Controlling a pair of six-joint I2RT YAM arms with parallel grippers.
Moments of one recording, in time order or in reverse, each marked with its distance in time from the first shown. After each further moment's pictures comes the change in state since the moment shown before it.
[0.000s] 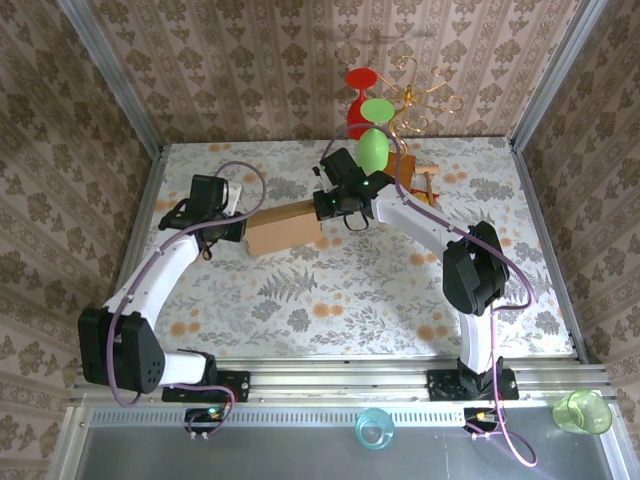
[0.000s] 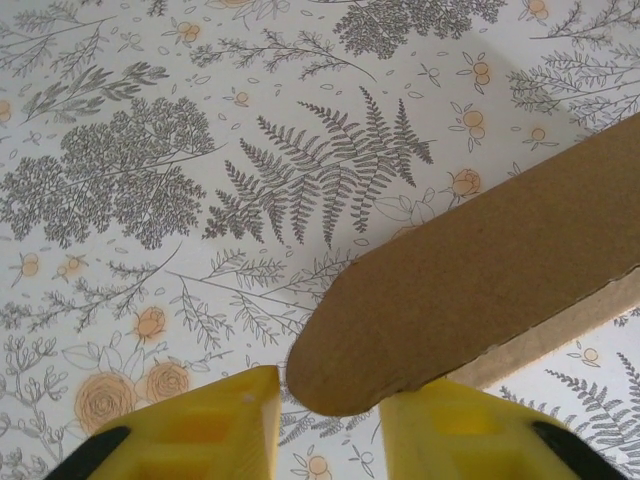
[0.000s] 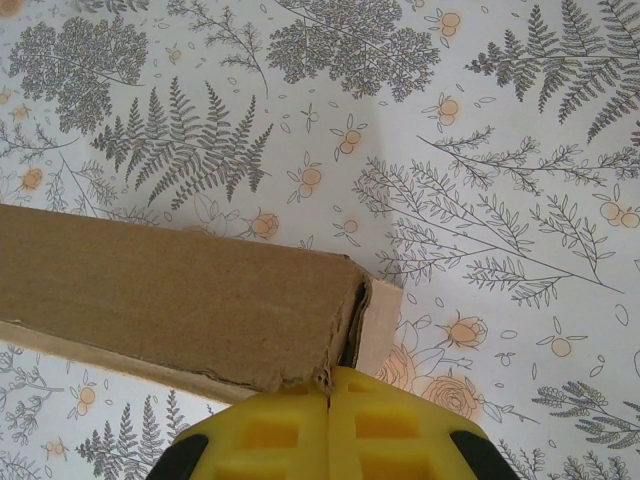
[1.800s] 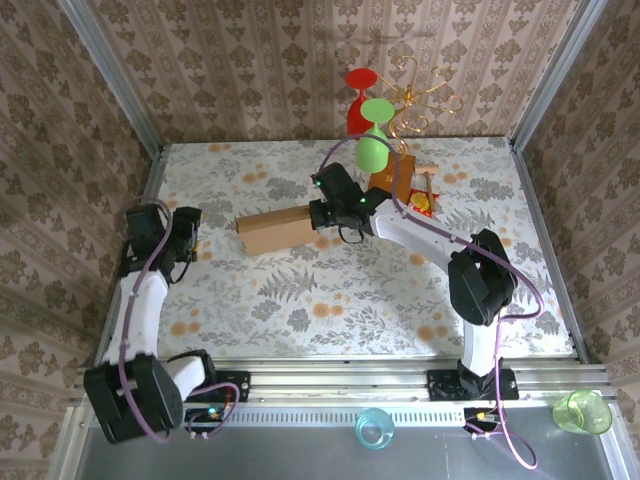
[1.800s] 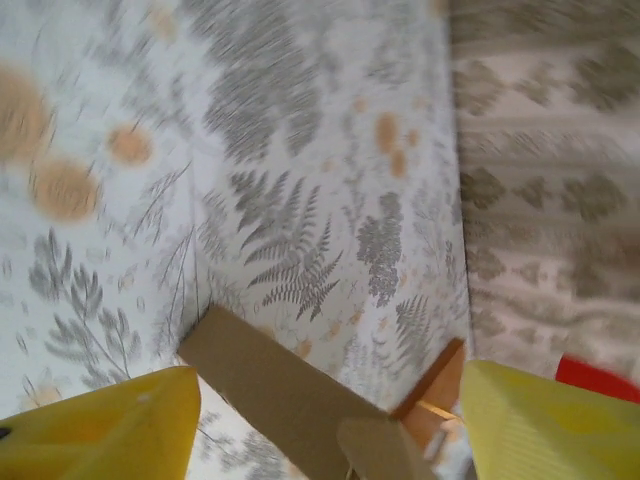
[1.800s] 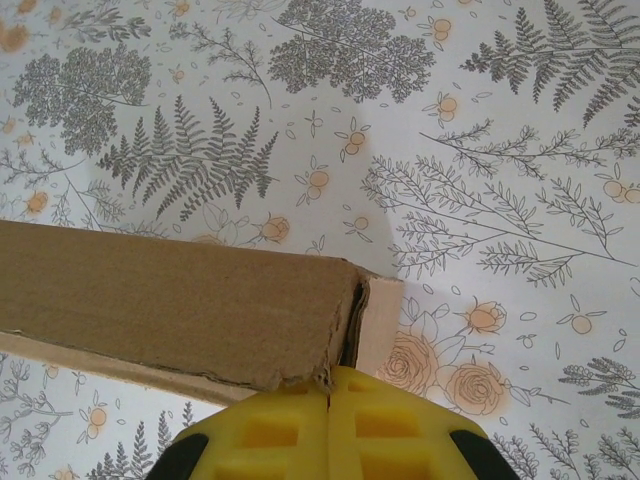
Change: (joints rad) left arm 0.413 -0.300 -0.295 0.261 0.332 -1.135; right arm 0.067 -0.077 -0.140 0.122 0.115 0.098
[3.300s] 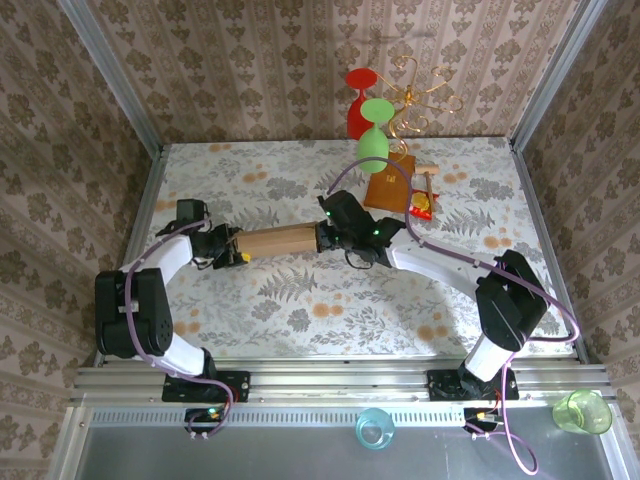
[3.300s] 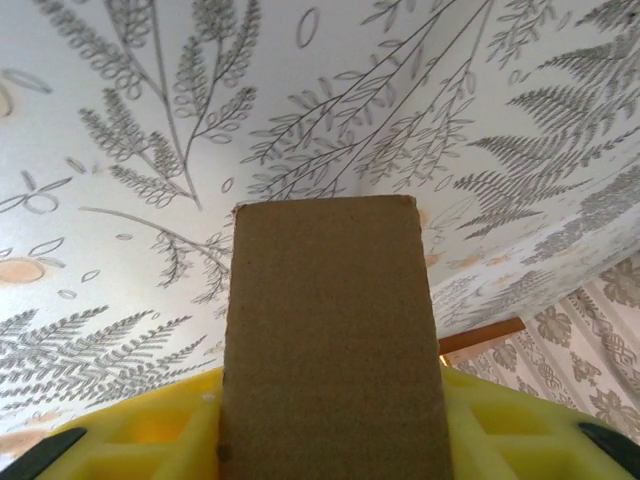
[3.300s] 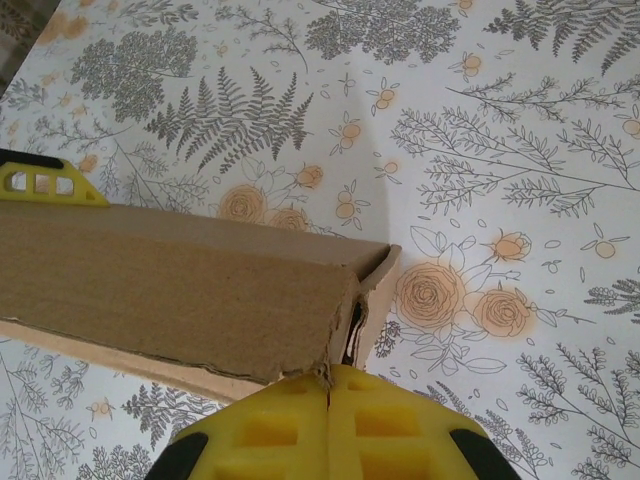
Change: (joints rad) left arm -0.170 0.479 0.066 -0.031 0.238 -0.612; right arm 0.088 -0.218 -0.326 0.195 0.056 0.056
